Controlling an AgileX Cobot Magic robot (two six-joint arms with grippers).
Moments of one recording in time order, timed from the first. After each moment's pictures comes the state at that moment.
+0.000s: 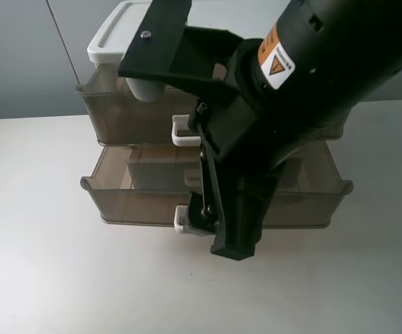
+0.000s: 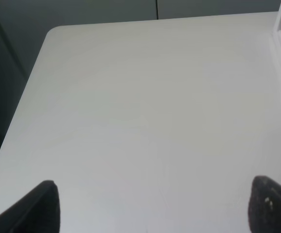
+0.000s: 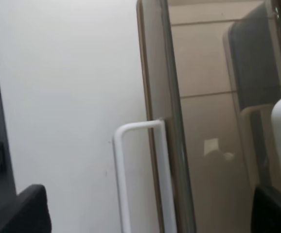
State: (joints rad) left arm -0.05 0.00 -0.51 0.15 1.08 -0.08; right arm 1.07 1.39 -1.10 -0.04 0.92 -0.32
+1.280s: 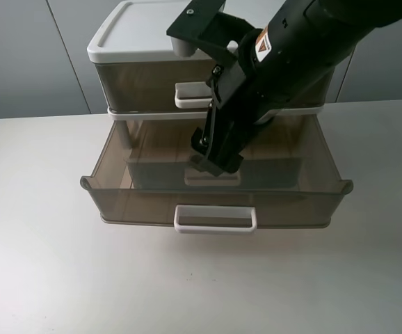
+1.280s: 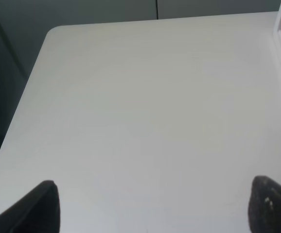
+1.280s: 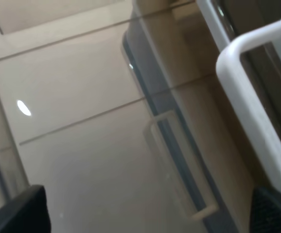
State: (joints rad) left arm -0.05 0.00 -0.51 0.15 1.08 -0.08; right arm 0.83 1.49 -1.09 -0.01 0.69 -0.33
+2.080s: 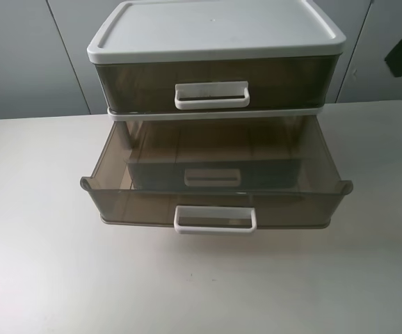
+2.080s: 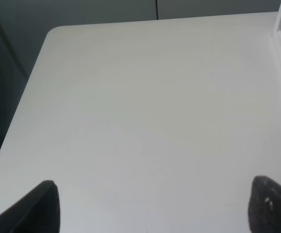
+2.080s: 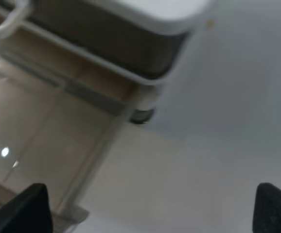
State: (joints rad) left arm -0.05 0.00 -0.51 0.15 1.08 -0.07; right arm 0.30 1.06 -1.17 0.04 1.18 -0.15
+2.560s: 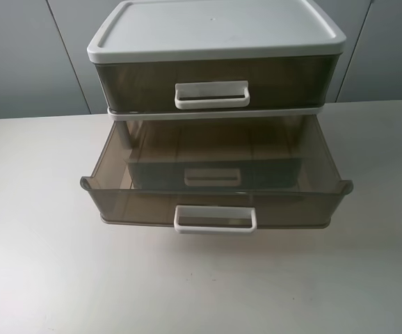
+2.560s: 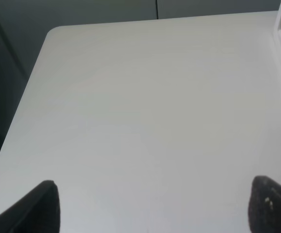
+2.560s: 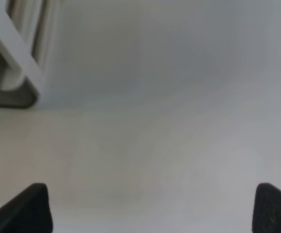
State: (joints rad) left arm -0.05 0.00 -0.51 0.15 1.08 -0.07; right arm -0.03 0.93 -1.10 -0.07 1.22 -0.11
